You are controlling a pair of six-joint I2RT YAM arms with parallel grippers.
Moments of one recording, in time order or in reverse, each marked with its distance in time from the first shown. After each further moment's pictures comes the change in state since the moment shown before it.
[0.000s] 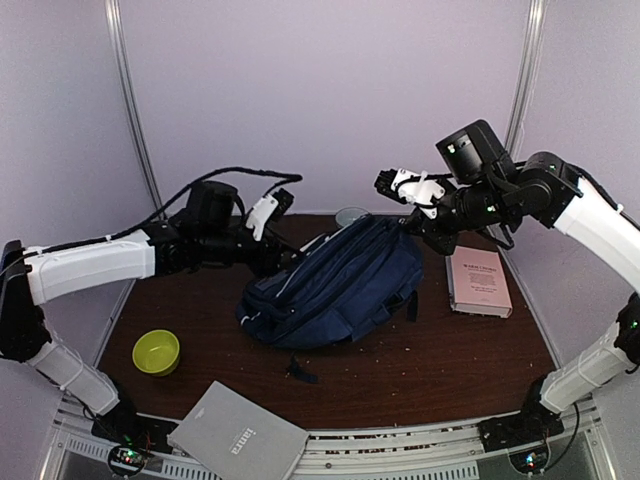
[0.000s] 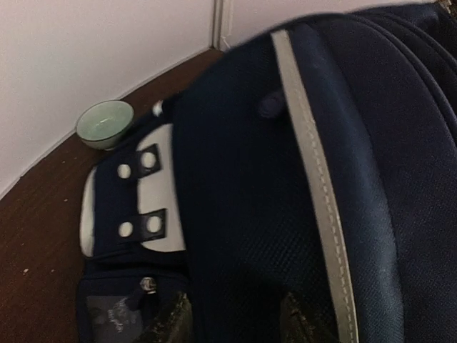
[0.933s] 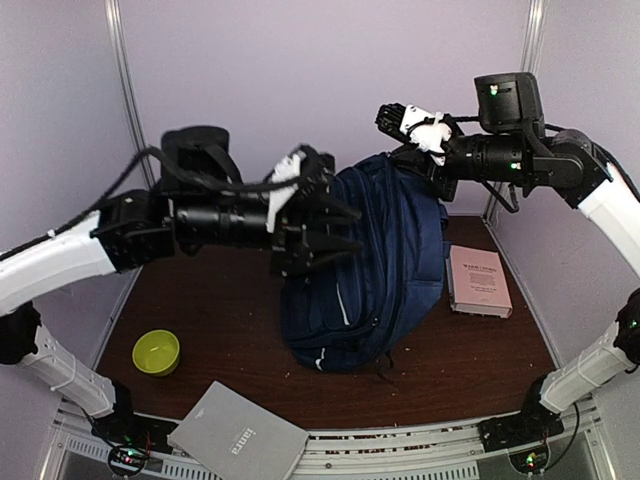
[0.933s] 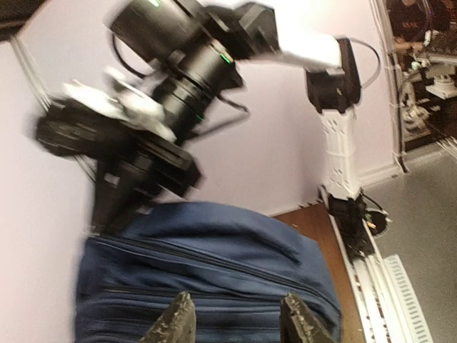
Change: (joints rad) left arm -0.407 -0.069 0.365 -0.121 0.062 0.389; right arm -0.001 0.005 0.189 0.224 -0.137 -0.306
